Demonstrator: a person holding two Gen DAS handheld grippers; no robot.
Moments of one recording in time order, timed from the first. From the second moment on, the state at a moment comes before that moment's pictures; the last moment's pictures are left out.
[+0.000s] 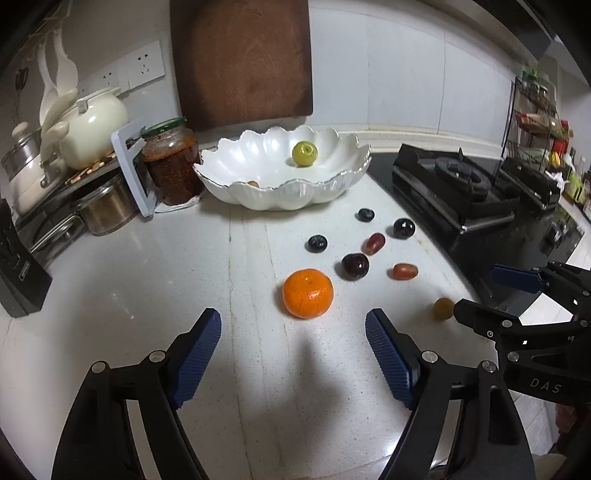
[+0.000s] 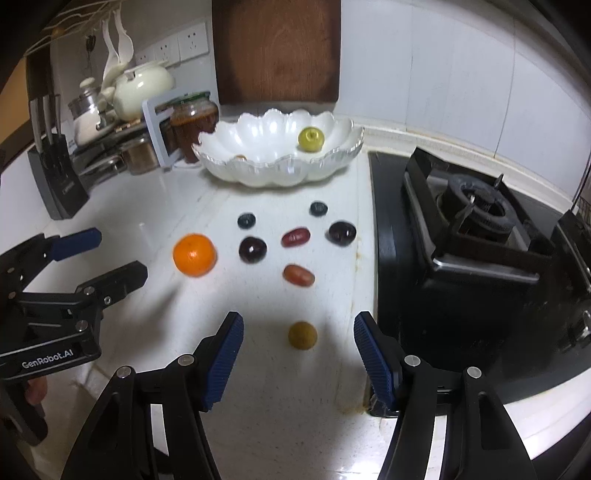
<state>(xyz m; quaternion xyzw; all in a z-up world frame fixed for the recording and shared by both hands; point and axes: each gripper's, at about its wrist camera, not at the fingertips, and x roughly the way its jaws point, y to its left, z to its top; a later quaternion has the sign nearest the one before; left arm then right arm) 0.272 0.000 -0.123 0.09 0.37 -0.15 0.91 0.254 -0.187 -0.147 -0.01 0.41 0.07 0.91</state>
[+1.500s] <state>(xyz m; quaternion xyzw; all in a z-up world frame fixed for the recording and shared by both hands) 0.324 -0.031 -0.171 0.09 0.41 -0.15 0.89 0.272 -0.190 -0.188 0.01 0.44 0.11 0.89</state>
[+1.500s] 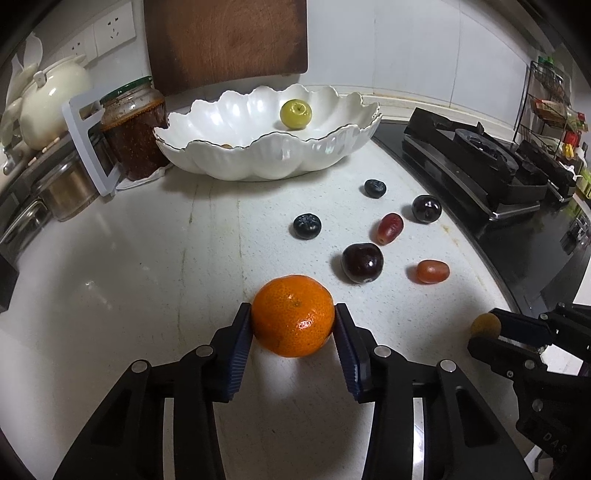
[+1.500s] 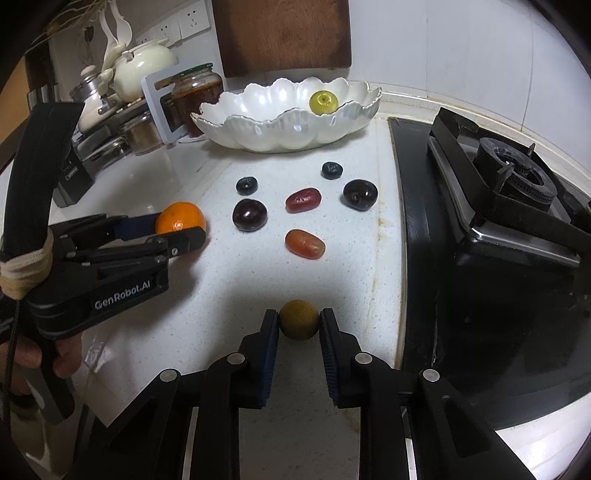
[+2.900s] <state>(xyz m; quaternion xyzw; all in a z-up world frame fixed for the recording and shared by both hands) 0.309 -0.042 -0.056 0.03 0.30 -0.08 0.95 0.314 -0.212 -0.072 0.00 0.27 0.16 0.95</state>
